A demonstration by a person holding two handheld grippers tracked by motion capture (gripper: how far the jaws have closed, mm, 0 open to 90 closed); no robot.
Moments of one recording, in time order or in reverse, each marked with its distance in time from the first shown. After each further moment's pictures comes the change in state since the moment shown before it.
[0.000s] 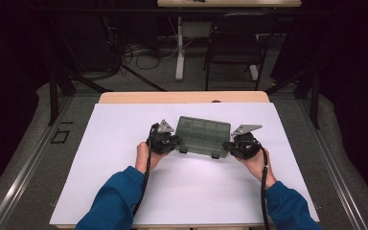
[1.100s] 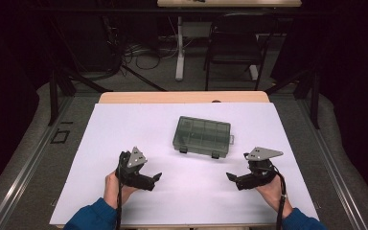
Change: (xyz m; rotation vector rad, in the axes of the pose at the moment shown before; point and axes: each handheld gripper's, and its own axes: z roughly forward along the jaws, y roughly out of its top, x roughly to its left) left arm -0.037 -0.080 -0.098 0.034 0.116 0.019; right arm 0.040 -0.050 -0.062 -0.089 0.017 -0.012
